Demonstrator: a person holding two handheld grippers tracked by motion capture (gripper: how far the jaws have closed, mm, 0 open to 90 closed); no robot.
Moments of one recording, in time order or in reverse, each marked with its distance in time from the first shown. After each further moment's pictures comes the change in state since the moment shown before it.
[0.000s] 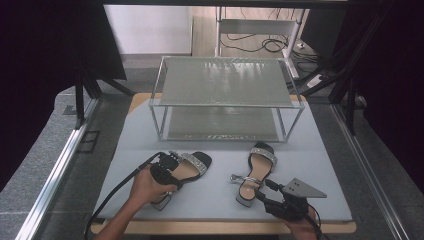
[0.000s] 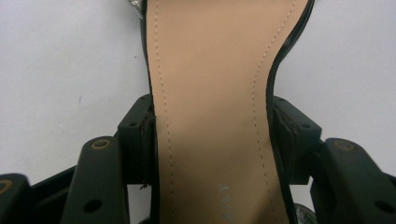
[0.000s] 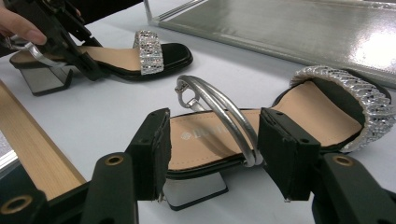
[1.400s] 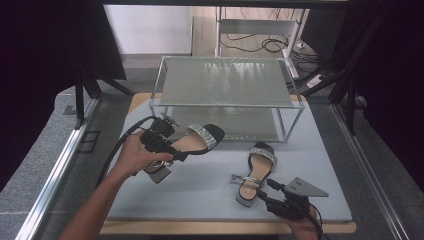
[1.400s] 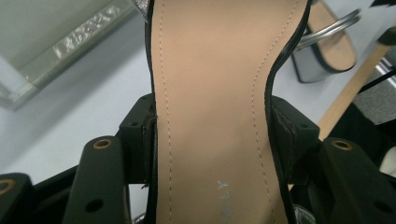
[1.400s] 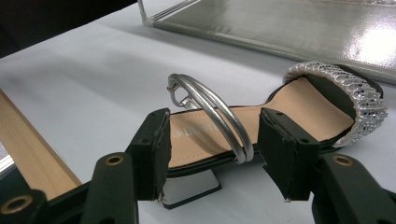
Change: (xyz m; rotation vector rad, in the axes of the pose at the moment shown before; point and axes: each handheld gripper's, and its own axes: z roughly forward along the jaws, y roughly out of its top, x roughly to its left) left arm 0.007 0.050 -0.116 -0.152 -0.166 0.115; right arm -0.005 -0.001 -0.001 0.001 -0.008 0.018
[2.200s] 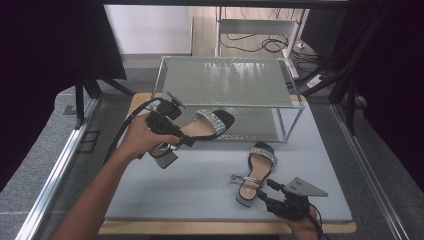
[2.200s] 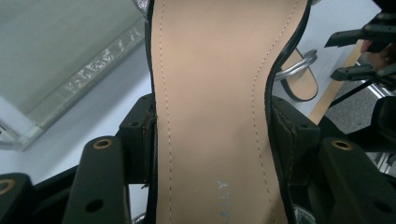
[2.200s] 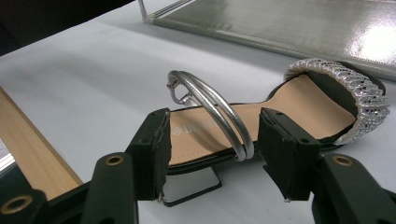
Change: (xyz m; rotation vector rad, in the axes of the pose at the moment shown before) left arm -0.003 0.045 -0.026 -0.024 -0.058 0.026; right arm -0.001 -0.001 0.000 0.013 0.004 0.002
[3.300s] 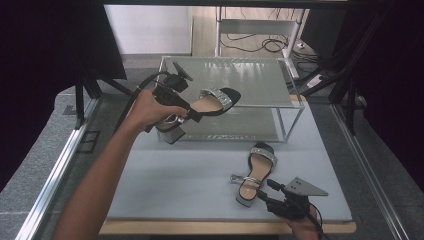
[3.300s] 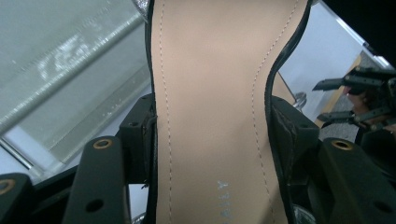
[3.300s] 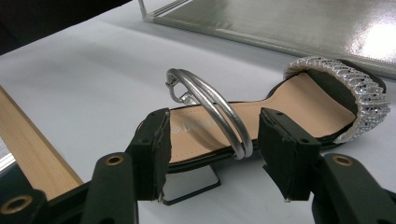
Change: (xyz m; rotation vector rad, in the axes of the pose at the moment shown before) left arm 0.022 0.059 -0.019 -0.015 -0.025 -0.031; right arm -0.001 -0.001 0.001 0.001 0.003 0.004
